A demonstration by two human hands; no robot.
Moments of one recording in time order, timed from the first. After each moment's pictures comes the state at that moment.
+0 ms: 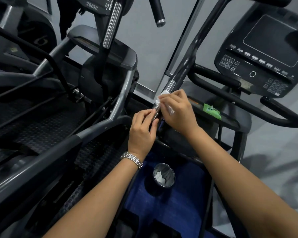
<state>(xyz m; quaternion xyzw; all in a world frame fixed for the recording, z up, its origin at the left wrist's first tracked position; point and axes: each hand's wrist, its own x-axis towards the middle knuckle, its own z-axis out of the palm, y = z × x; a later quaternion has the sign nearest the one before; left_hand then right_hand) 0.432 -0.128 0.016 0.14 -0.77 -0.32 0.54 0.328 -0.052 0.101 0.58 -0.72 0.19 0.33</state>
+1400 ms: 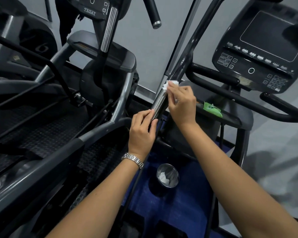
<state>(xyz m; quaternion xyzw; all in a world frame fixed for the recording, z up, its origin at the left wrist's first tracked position) 0.428 -0.129 0.014 0.13 -0.77 -0.31 0.55 0.316 -0.063 0.103 0.46 -0.74 0.29 0.40</state>
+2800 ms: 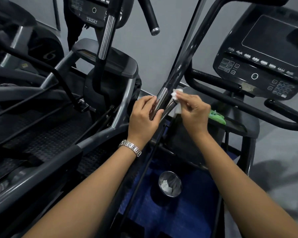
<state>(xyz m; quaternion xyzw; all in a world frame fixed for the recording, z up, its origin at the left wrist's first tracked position) 0.397 -0.143 0.066 0.12 -0.78 -0.33 0.53 0.292 -0.026 0.115 0.46 -0.71 0.42 0.33</state>
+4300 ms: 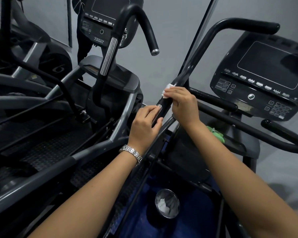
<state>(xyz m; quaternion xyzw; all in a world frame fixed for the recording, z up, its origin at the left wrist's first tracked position) 0.363 -0.143 0.082 0.10 -0.79 -0.26 0.55 0.253 -0.065 0.169 0.55 -0.71 0.26 0.35</state>
